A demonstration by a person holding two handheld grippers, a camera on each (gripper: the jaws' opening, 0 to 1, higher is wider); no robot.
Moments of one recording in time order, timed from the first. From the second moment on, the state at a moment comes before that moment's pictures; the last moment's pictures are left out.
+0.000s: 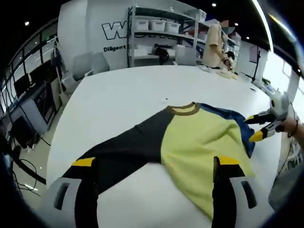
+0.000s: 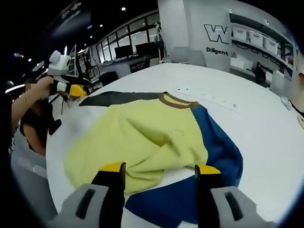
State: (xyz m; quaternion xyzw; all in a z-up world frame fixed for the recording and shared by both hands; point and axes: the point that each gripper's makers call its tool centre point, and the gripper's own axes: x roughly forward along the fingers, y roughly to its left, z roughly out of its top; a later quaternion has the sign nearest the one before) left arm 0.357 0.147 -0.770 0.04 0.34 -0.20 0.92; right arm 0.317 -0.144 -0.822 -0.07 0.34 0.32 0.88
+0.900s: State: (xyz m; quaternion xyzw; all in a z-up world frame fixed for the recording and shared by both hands) left arm 0.251 0.106 -0.825 0.04 0.39 -0.25 0.88; right arm 0.312 -0.138 -0.861 -0.08 0.38 0.29 0.87
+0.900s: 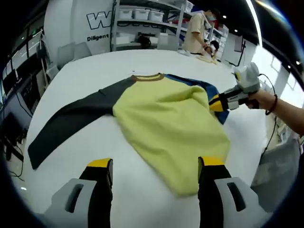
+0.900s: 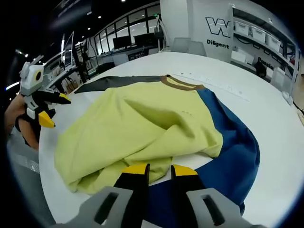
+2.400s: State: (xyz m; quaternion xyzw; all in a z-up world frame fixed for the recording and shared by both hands) left arm 0.212 0.099 -0.831 -0.05 0.45 -0.29 0.85; right arm 0.267 -0.149 -0.829 -0.08 0.37 0.26 0.89
